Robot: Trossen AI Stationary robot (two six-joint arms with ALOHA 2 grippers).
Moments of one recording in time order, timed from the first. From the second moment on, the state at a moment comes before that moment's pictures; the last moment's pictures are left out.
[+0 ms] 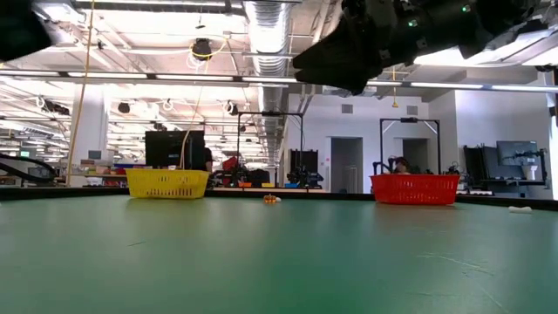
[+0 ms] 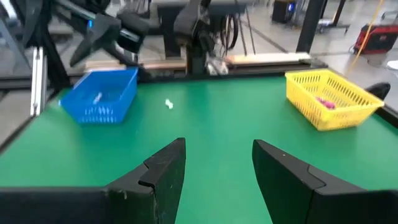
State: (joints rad) left arm -0.84 1.03 0.58 0.00 -0.40 -0.95; right arm 0.17 1.46 0.69 0.57 0.26 0.08
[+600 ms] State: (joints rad) left arm -0.42 1.36 0.58 0.56 -0.54 0.10; right arm 0.14 1.89 0.90 0.83 0.23 0.18
